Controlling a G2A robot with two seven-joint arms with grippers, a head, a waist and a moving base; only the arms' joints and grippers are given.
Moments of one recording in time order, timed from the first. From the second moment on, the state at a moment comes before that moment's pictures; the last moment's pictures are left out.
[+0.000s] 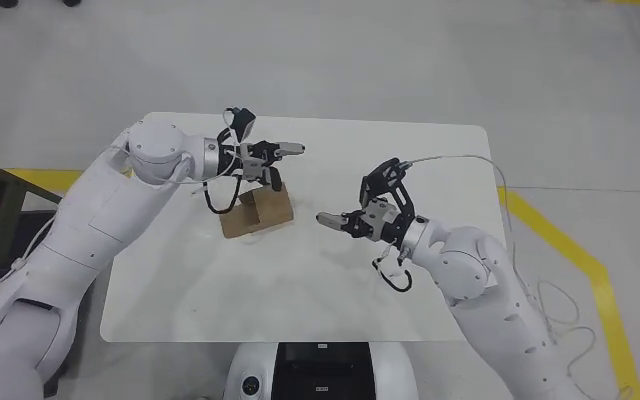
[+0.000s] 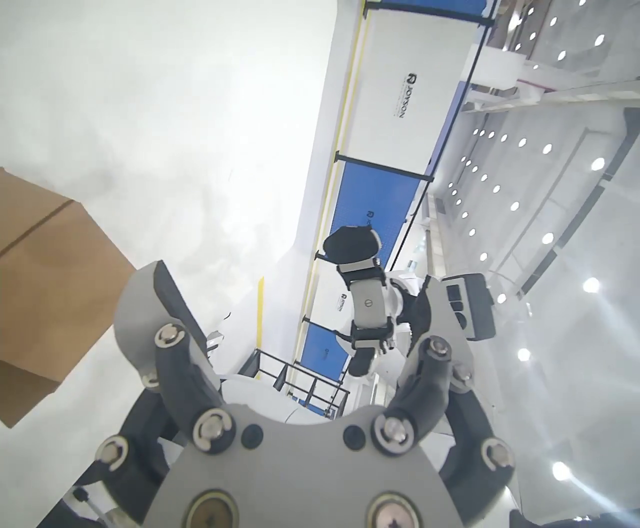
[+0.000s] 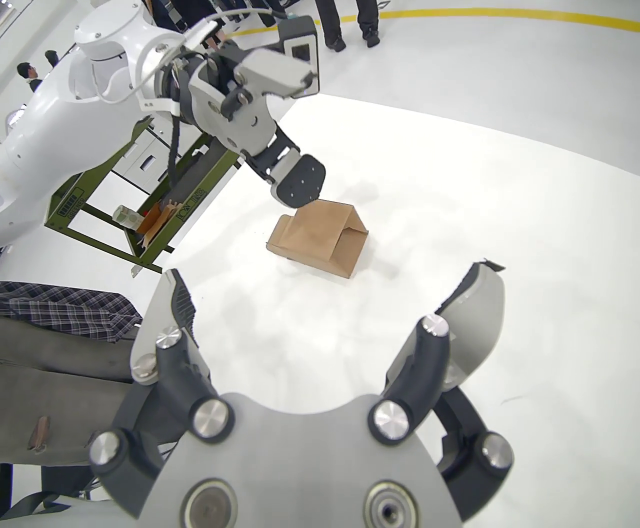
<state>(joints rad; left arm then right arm) 0.67 -0.78 -0.82 -1.40 -0.64 0.25 -0.98 -1.25 -1.21 1.09 -1.89 -0.64 -0.23 0.64</state>
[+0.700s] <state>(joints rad) 1.13 -0.67 -1.29 -1.45 -0.85 0.15 -0.76 -0.99 -1.31 0.75 -1.65 -0.74 -0.04 0.63</state>
